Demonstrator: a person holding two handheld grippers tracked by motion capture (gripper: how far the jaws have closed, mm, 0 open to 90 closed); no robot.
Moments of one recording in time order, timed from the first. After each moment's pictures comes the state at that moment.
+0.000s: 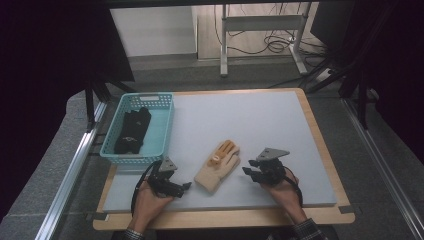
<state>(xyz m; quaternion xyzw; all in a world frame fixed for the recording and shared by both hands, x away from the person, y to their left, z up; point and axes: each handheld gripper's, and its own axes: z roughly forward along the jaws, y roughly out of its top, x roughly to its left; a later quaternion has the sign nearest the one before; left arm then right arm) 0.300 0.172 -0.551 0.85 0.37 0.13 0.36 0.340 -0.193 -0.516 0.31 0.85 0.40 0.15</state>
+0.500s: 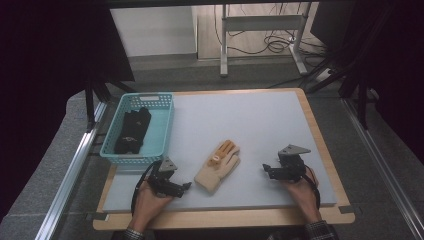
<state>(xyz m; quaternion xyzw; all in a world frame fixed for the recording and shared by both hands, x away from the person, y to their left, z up) 0.301 0.172 -0.551 0.85 0.37 0.13 0.36 0.358 -0.251 -0.528 0.40 0.82 0.35 0.21</state>
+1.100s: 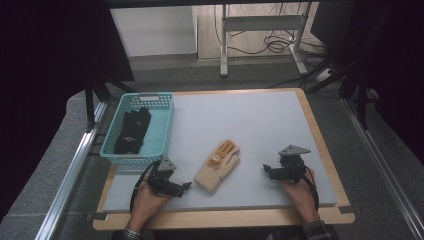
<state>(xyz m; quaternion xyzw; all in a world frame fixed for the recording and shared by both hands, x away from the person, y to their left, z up) 0.300 0.174 -0.549 0.84 0.39 0.11 0.37 0.359 -0.253 -0.532 0.41 0.82 0.34 0.21</state>
